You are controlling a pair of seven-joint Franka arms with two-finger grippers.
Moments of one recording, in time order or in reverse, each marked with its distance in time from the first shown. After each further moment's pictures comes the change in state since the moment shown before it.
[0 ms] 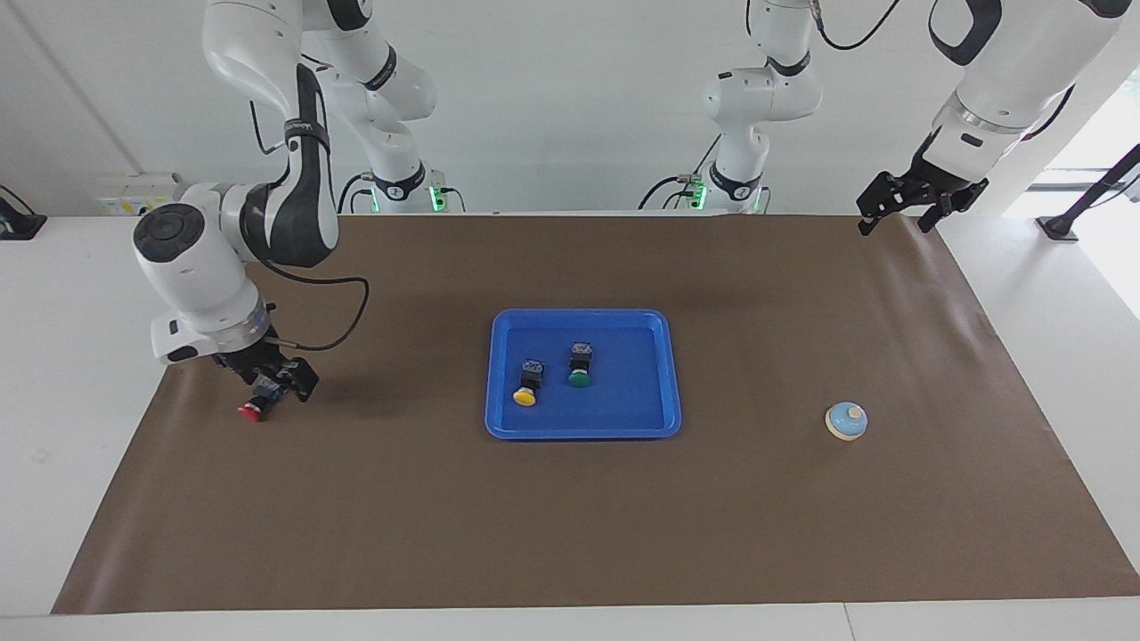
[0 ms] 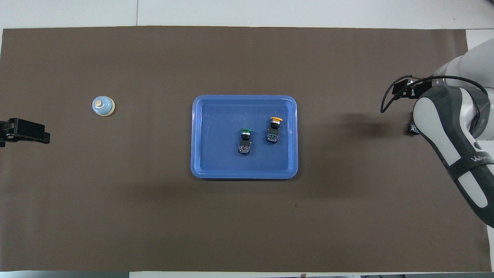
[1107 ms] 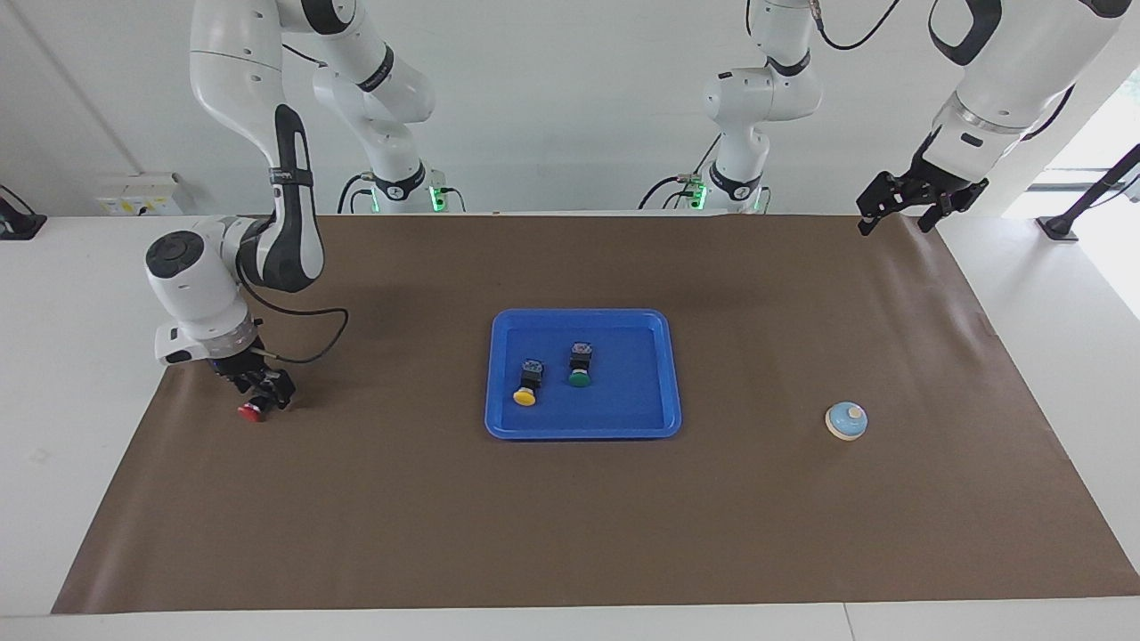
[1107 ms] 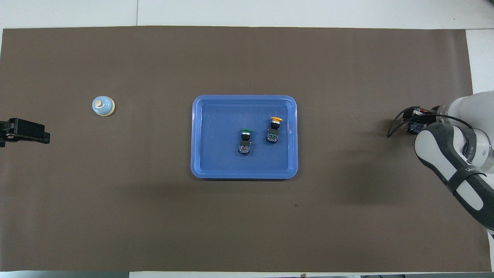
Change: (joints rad) left arm 0.000 0.000 0.000 0.000 0.000 0.000 0.000; right arm -0.087 0.030 0.002 -0.198 -0.001 0.269 -0.005
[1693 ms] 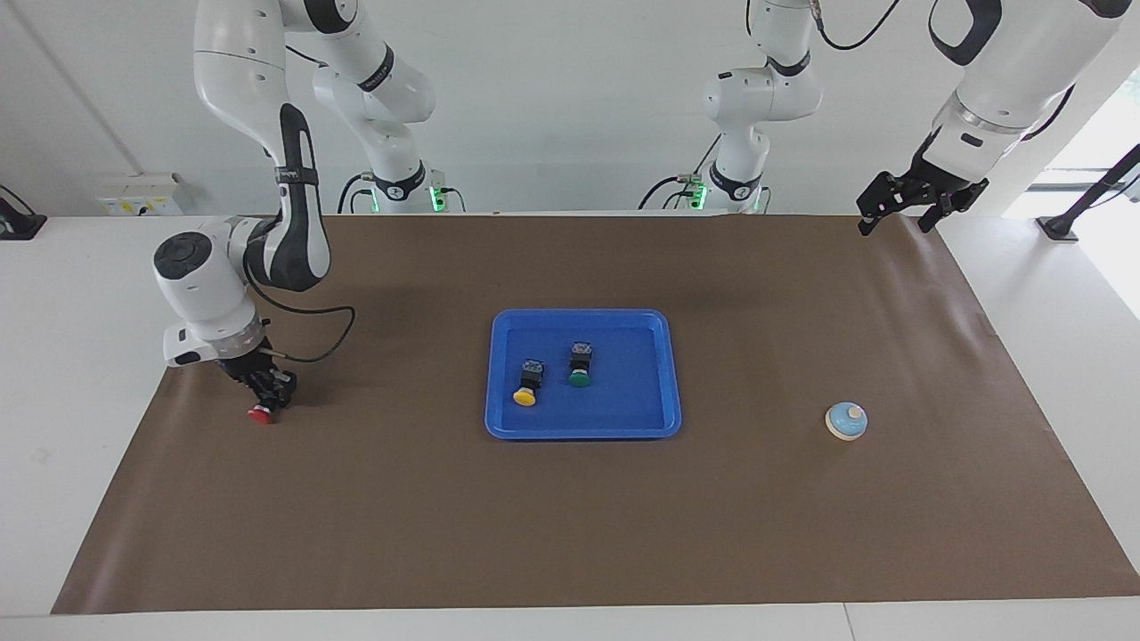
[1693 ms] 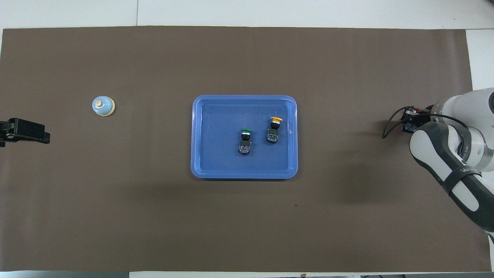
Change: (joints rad) left arm 0.000 0.000 0.000 0.000 0.000 0.000 0.000; right arm 0.025 -0.009 0.025 0.026 0.000 -0.059 0.000
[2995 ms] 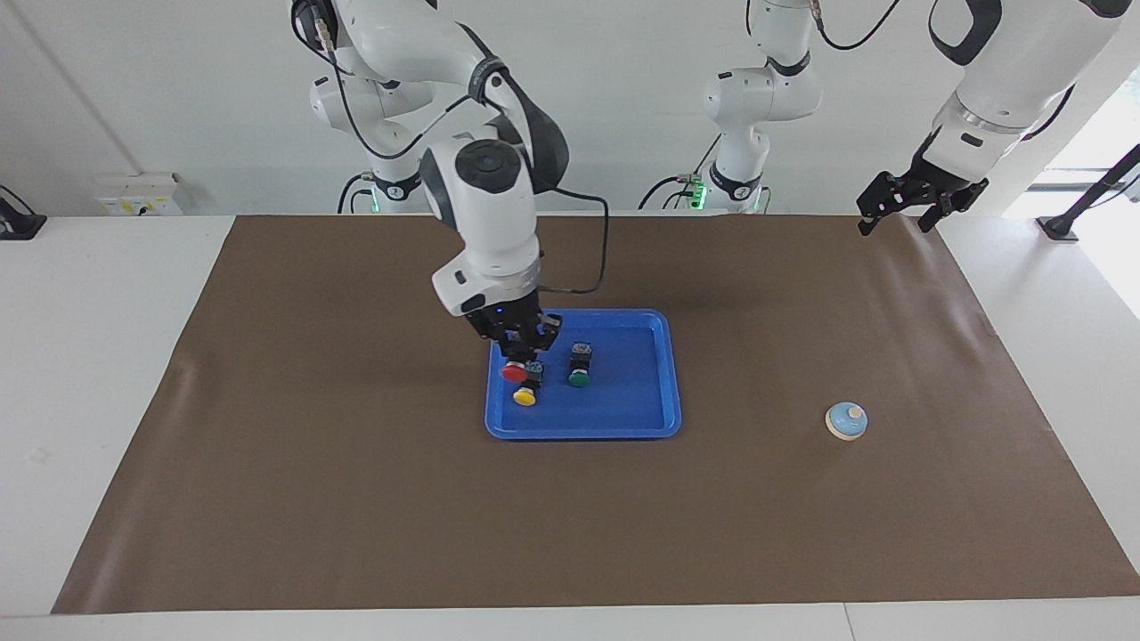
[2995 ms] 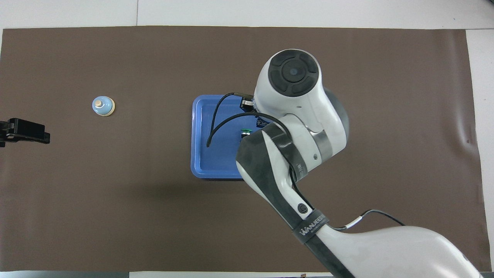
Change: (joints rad) left arm 0.000 0.000 0.000 0.000 0.000 0.000 0.000; right arm 0.794 0.173 0.011 0.591 0.075 -0.468 0.641
